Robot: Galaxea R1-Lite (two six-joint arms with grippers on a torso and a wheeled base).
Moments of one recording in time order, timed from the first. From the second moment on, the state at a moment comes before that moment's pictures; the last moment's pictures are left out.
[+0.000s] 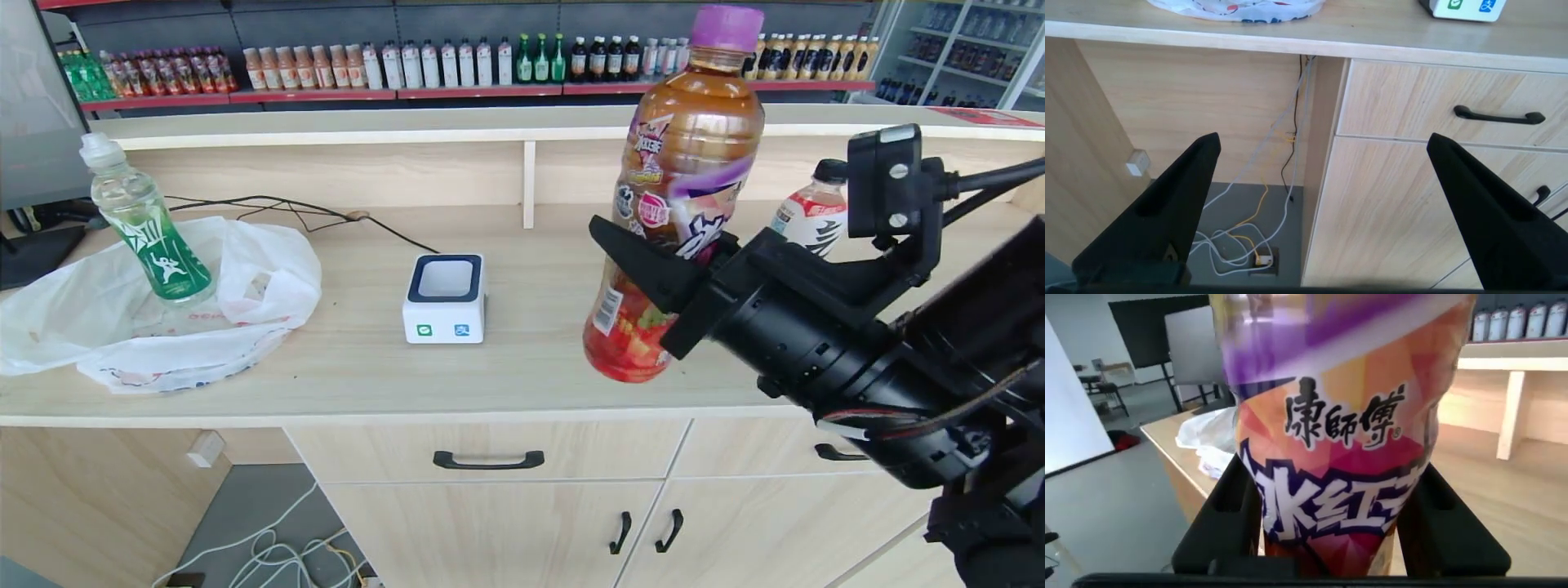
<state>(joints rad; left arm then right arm) 0.00 0.00 0.00 0.00 0.00 0.00 0.72 1.66 -0.70 -1.38 0.08 0.03</state>
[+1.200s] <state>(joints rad) 0.00 0.00 0.00 0.00 0.00 0.00 0.62 1.72 -0.65 -1.52 -0.10 -0.06</state>
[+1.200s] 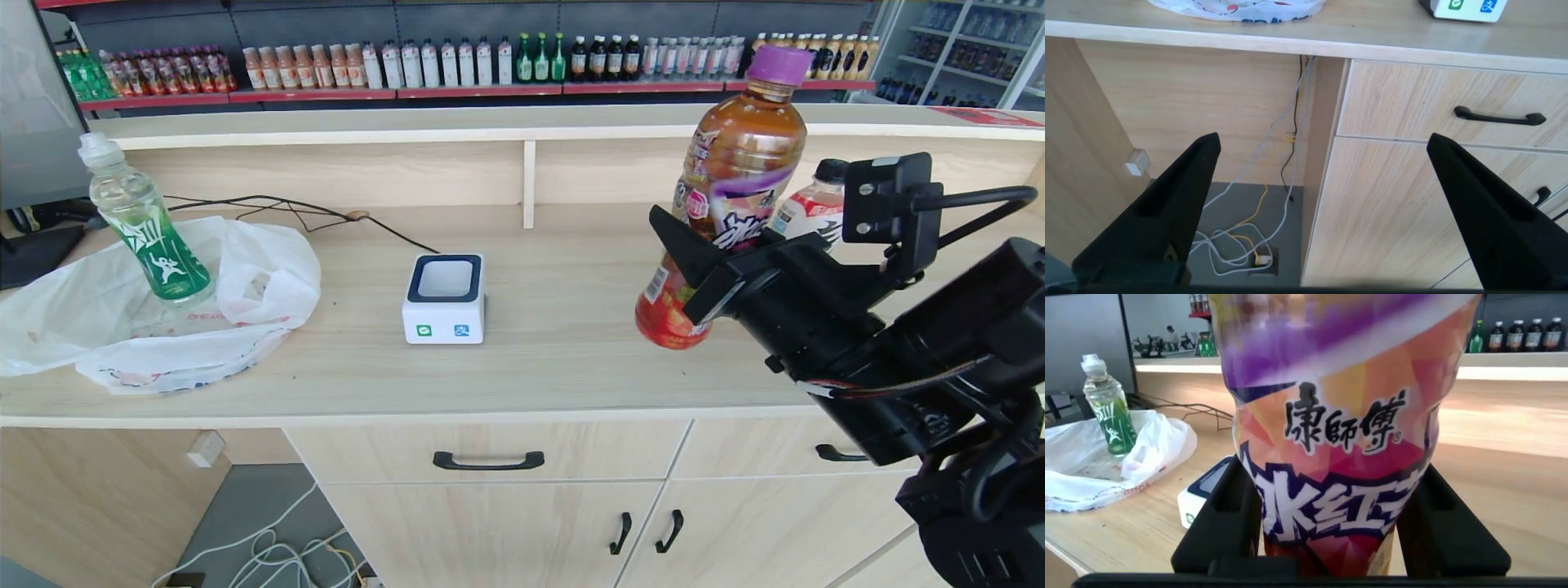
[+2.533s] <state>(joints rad) 0.00 0.00 0.00 0.00 0.00 0.00 0.51 1.73 -0.69 -1.53 -0.10 -0.03</state>
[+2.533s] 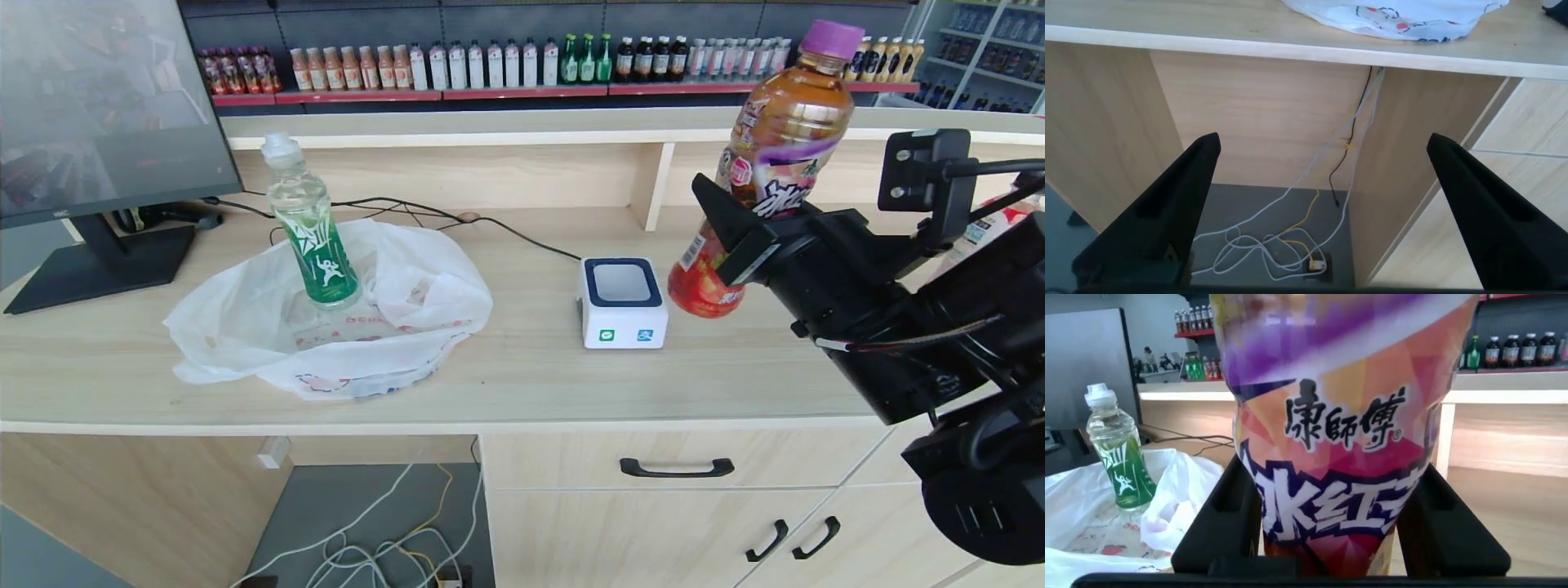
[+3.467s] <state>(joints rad) 0.00 0.00 0.00 0.00 0.00 0.00 0.46 1.77 -0.77 -1.50 -0.03 -0.28</state>
